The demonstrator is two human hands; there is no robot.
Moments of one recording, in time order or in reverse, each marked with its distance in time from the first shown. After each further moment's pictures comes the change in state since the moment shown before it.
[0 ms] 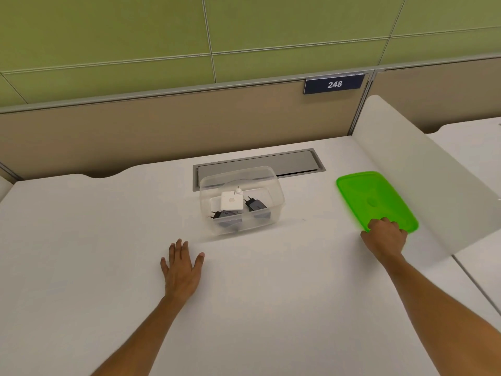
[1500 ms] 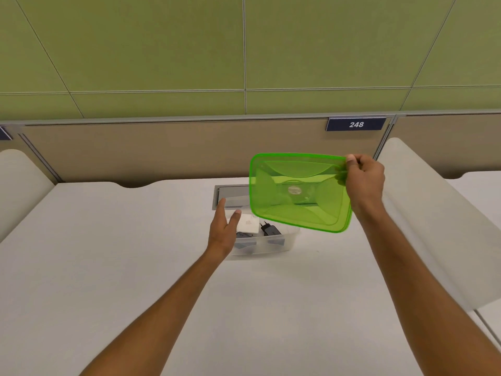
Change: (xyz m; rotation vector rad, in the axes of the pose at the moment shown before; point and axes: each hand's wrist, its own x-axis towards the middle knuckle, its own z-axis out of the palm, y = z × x) left_hand 0.035 0.134 -0.093 -0.871 0.058 0.112; right_hand -0.003 -0.158 -0.198 1.365 0.246 -0.191
